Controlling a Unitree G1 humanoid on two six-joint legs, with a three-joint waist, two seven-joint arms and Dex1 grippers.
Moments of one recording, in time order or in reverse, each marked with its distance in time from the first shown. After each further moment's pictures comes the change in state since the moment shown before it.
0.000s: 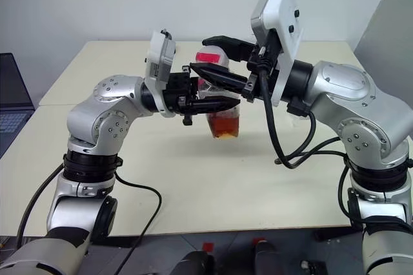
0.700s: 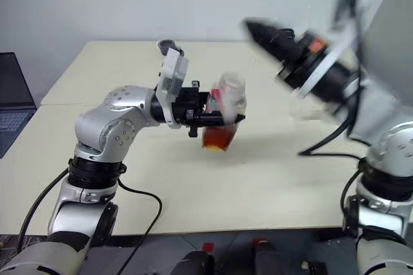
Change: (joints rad) left arm 0.049 0.004 -0.042 -0.030 -0.014 0.036 -0.010; right arm 0.061 -0.006 -0.320 0.094 0.718 0.086 -0.671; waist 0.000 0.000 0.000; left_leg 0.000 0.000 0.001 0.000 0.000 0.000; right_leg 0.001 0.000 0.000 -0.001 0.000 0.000
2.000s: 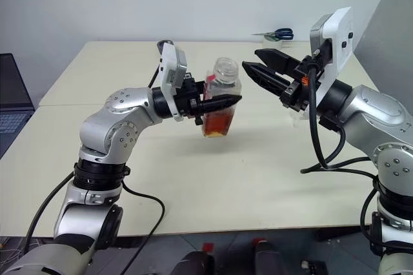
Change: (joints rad) left arm 0.013 -0.059 0.054 0.031 0.090 -0.047 0.276; right arm 0.151 -0.110 0.149 -0.171 -0.499 -0.062 0.462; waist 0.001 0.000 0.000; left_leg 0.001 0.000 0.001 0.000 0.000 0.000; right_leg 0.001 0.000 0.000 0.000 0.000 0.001
